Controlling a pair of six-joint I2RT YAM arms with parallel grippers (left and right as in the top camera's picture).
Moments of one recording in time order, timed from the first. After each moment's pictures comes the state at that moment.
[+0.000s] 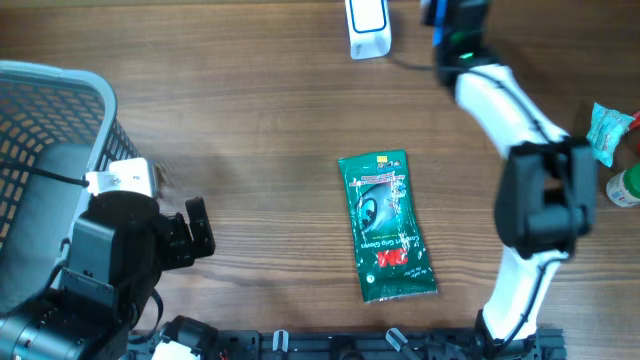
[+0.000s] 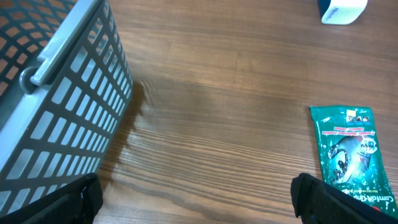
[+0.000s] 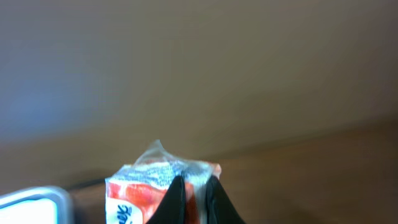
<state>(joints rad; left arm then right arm) -0.36 0.84 1.38 -1.41 -0.31 -0.41 0.12 2.09 1.62 0.11 0.43 0.10</state>
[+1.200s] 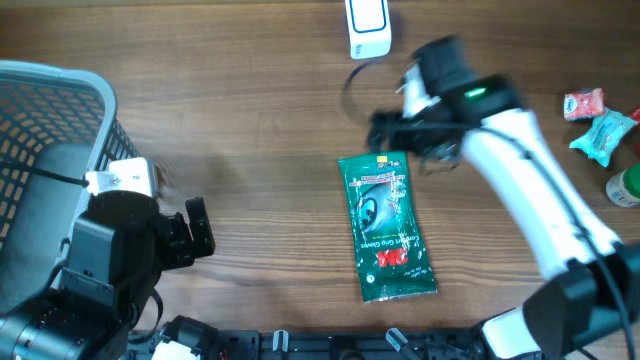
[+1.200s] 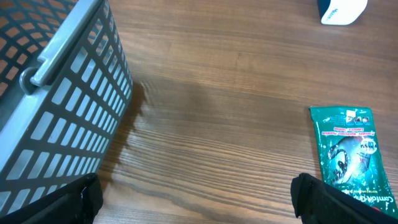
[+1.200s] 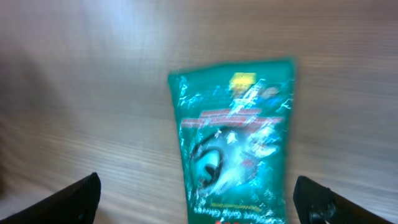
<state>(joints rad) -0.36 0.84 1.38 -1.41 -0.31 -0.41 0.39 1.67 1.44 -1.07 -0.20 0.38</state>
